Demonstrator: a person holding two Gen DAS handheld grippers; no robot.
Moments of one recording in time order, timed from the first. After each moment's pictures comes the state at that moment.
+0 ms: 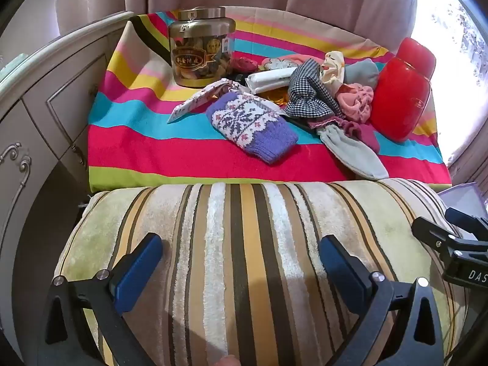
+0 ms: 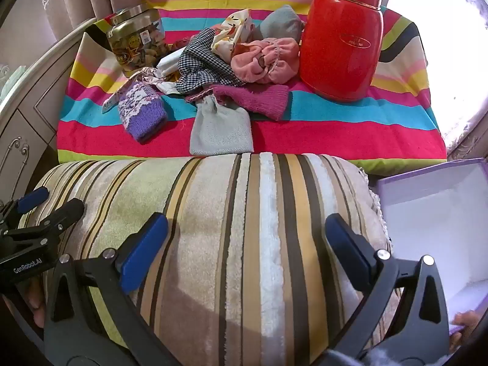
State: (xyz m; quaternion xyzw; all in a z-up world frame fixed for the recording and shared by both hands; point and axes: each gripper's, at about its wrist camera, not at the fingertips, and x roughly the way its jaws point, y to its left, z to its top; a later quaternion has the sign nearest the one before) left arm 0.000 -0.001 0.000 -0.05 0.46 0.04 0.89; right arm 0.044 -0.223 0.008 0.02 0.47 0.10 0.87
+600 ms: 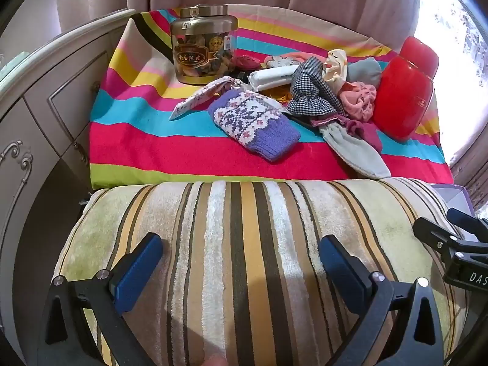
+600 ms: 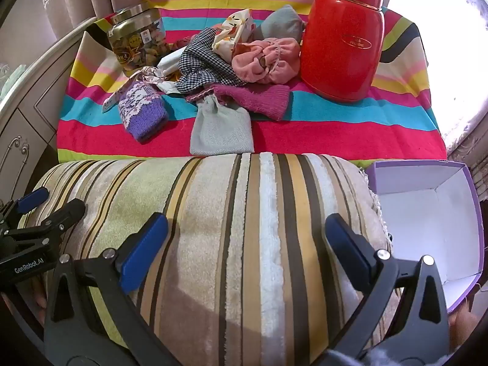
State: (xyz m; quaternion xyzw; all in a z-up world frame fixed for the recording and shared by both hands) left arm 0.000 0.000 -0.004 -0.06 0.46 0.04 0.88; right arm 0.044 -0.223 0.008 0.02 0.47 0.10 0.87
